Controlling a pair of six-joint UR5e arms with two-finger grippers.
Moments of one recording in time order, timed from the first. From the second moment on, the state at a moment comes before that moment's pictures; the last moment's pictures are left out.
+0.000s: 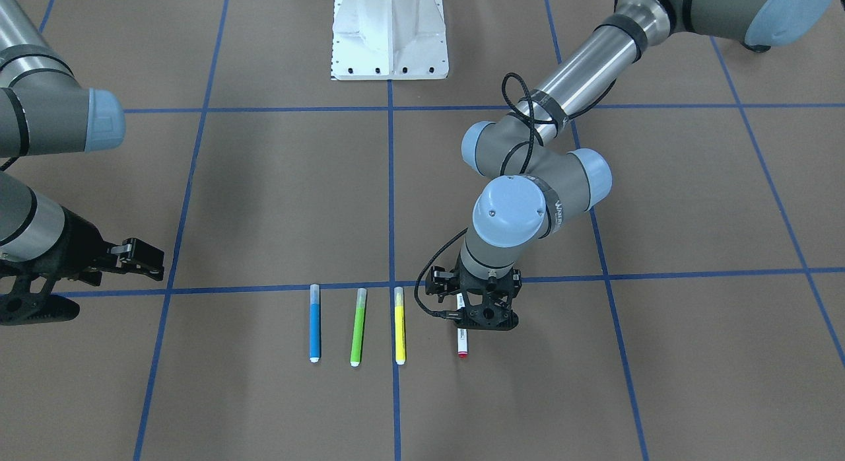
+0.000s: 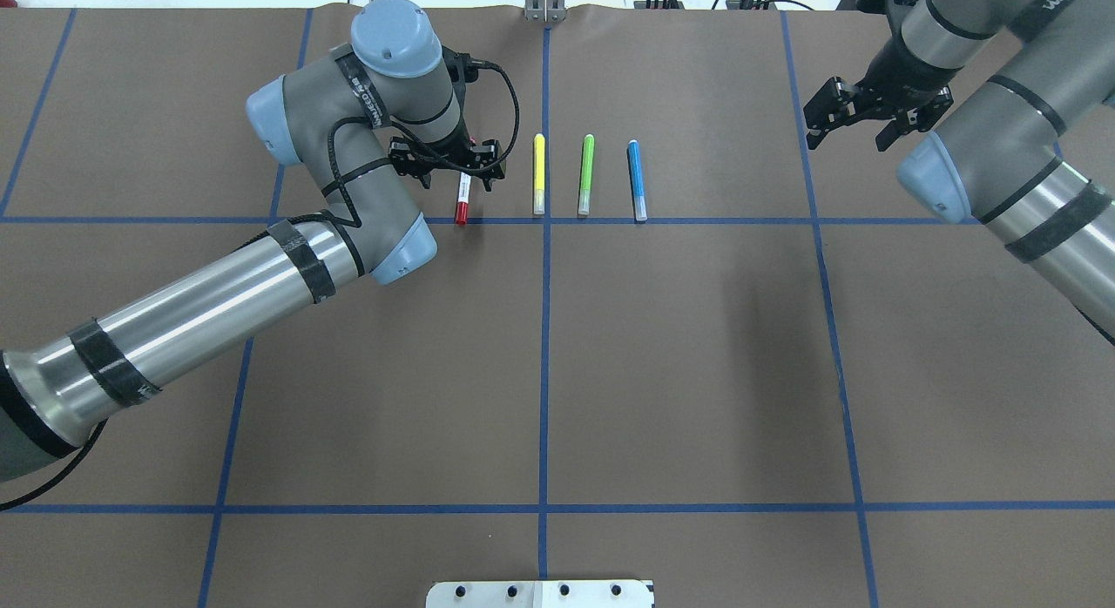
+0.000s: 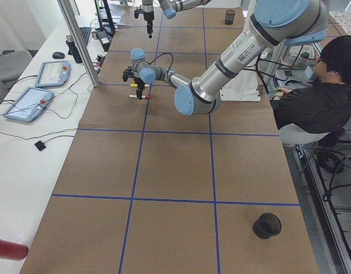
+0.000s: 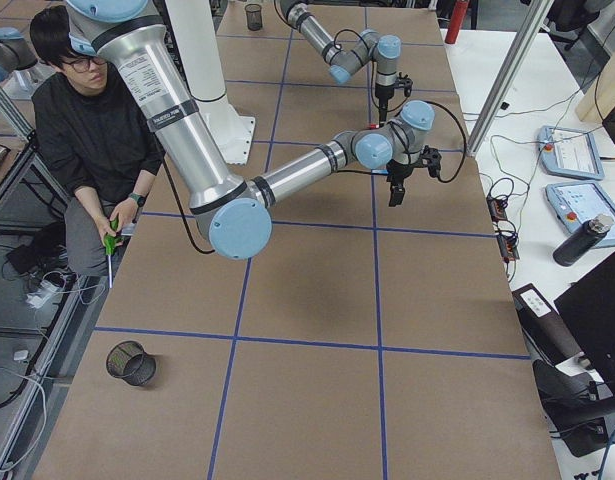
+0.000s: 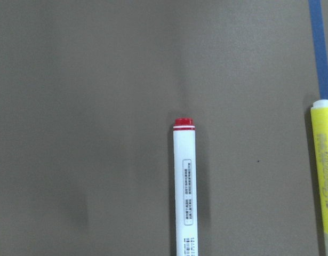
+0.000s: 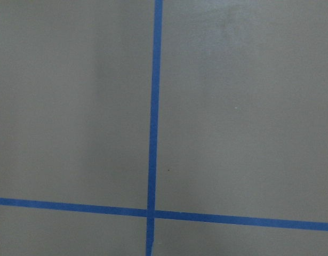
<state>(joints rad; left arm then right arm) -0.75 -2.52 -1.00 -1.94 -2.03 -0.97 1.06 -1.06 1.52 -1.53 2.29 0.68</state>
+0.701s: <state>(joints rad) -0.73 -2.52 -0.99 -1.94 -2.02 -0.97 1.04 -1.05 1.52 -1.52 2.28 0.71</state>
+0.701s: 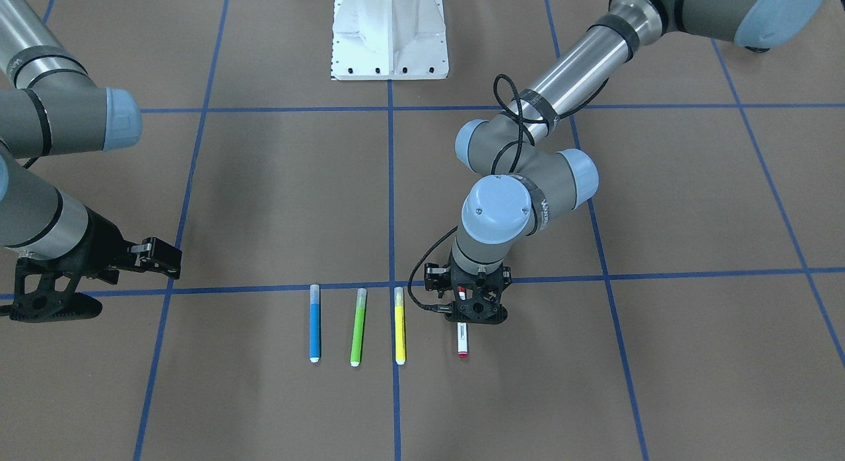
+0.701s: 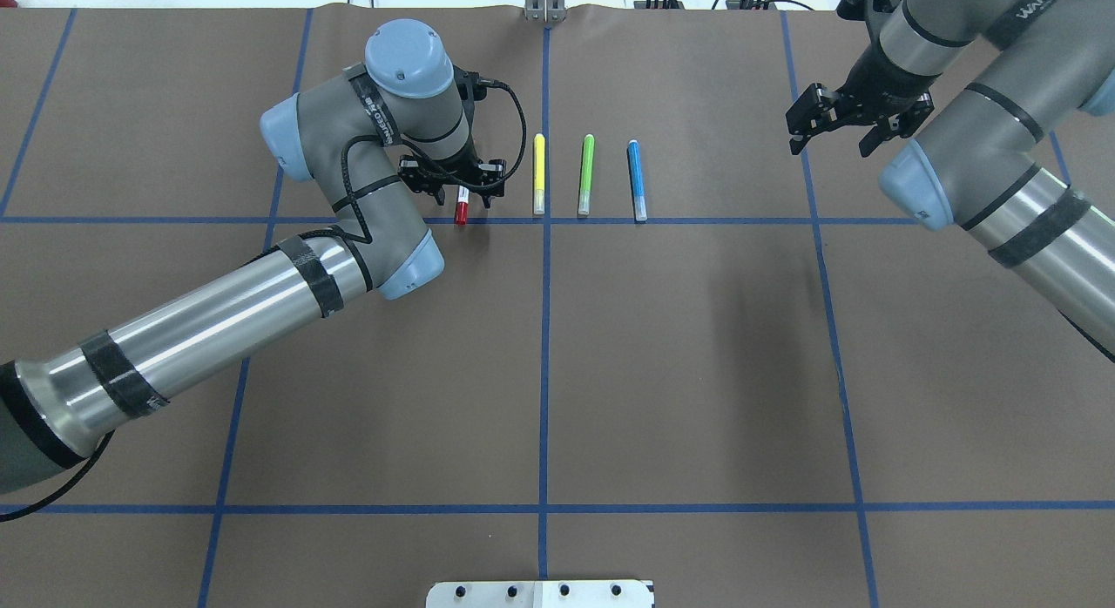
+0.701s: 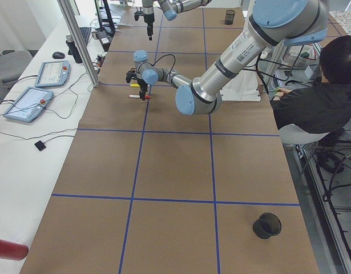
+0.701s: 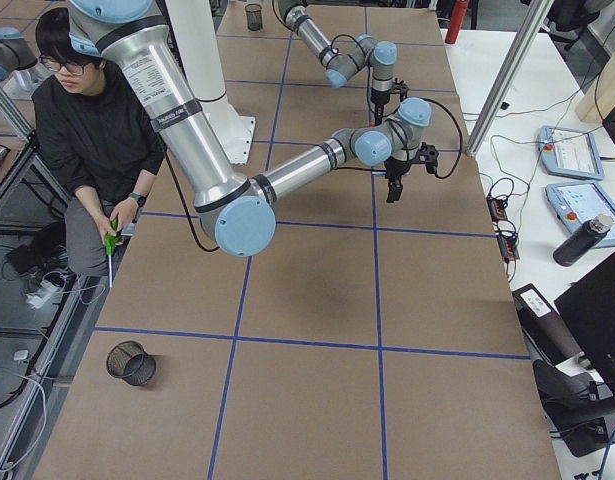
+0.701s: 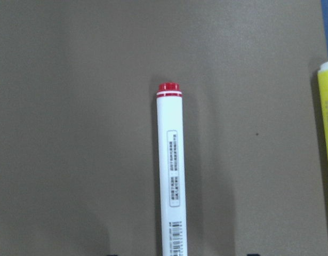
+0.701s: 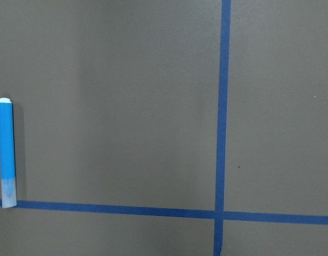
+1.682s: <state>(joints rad) -0.73 -2.52 -0.99 -1.93 -2.02 -0.98 1.04 -1.05 1.52 -1.52 2.28 0.71</state>
